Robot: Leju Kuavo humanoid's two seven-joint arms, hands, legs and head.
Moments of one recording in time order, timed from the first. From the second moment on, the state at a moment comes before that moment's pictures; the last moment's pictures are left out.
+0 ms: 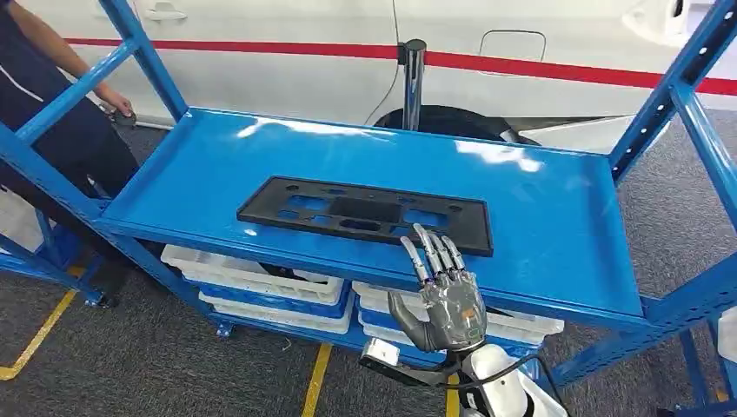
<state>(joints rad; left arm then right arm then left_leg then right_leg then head) -0.15 0.00 -1.10 -0.25 0.72 0.11 -0.07 -0.49 -0.21 0.92 -1.69 1.23 -0.40 0.36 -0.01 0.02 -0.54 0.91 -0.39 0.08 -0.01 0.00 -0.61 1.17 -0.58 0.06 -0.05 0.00</state>
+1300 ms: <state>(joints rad) -0.13 -0.01 -1.10 -0.25 0.72 0.09 -0.10 -0.44 -0.21 0.90 -1.71 1.37 -0.42 0.39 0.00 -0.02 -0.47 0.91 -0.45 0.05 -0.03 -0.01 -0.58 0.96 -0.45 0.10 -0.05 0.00</state>
